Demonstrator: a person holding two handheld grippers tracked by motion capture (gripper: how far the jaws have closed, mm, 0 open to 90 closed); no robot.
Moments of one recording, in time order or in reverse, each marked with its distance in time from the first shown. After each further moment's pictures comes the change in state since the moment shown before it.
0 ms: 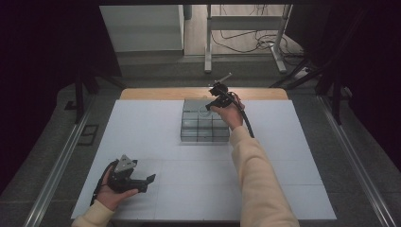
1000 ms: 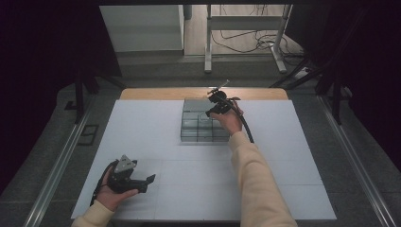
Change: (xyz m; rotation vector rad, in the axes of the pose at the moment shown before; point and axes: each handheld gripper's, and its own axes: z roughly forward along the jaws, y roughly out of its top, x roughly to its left) left arm 0.000 -0.001 0.000 0.002 0.002 0.001; right arm 0.003 -0.017 0.018 0.042 -0.010 -0.004
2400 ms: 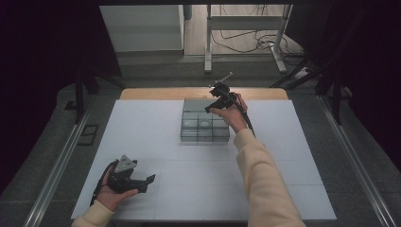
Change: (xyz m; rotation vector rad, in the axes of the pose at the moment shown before) left arm 0.000 0.000 0.000 0.001 0.002 0.000; right arm 0.012 0.013 -0.046 -0.036 -0.027 -0.039
